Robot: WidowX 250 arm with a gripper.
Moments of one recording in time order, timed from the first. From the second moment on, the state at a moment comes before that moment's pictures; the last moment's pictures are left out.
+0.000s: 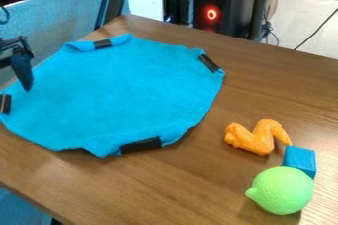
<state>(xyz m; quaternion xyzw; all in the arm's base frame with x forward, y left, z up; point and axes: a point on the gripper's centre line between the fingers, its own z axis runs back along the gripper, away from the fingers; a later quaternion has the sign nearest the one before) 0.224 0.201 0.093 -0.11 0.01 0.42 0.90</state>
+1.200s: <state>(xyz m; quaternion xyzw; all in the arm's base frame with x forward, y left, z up) 0.210 0.207 0.071 0.03 0.04 0.41 0.91</state>
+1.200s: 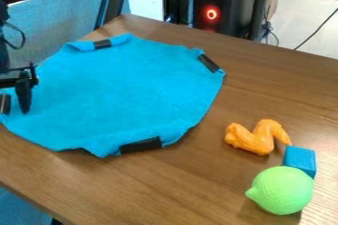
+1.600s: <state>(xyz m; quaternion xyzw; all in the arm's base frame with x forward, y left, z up) 0.210 0.205 0.070 0.05 0.03 0.38 0.92</state>
